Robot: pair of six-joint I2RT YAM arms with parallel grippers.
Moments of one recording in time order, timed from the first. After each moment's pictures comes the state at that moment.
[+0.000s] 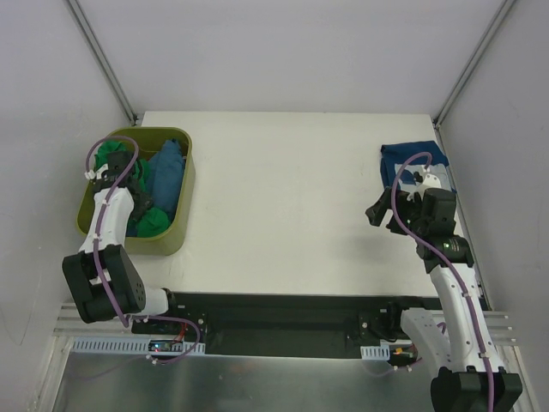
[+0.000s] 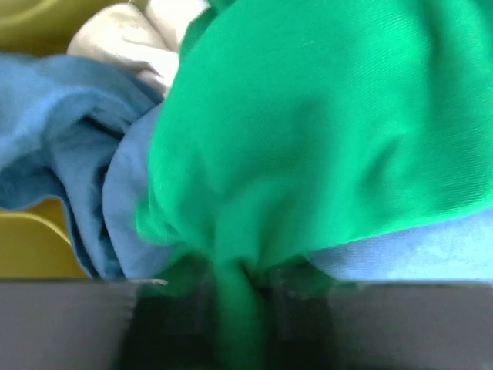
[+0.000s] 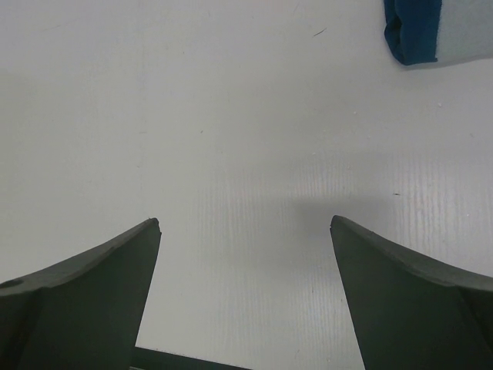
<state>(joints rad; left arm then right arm) 0.27 1.35 1.01 -0.77 -0.26 -0.64 0.02 0.75 0.72 -0.59 -0.21 0.30</state>
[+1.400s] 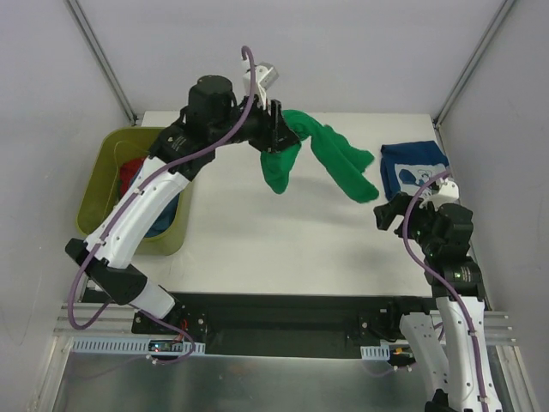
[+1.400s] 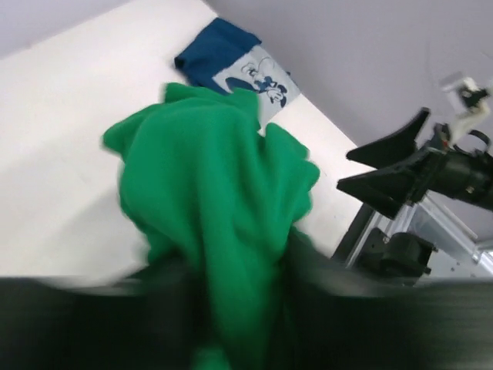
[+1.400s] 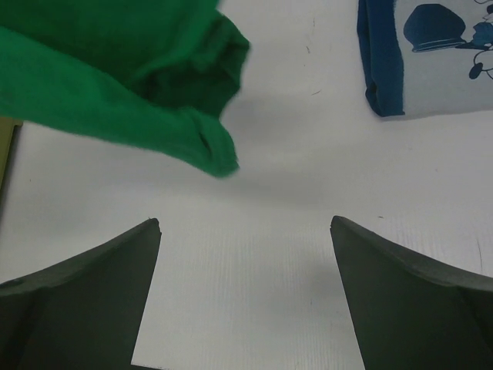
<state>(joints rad) -0.62 1.51 1.88 -0.62 0.41 -0.31 0.02 0.54 0.75 -0.61 -0.18 0.30</state>
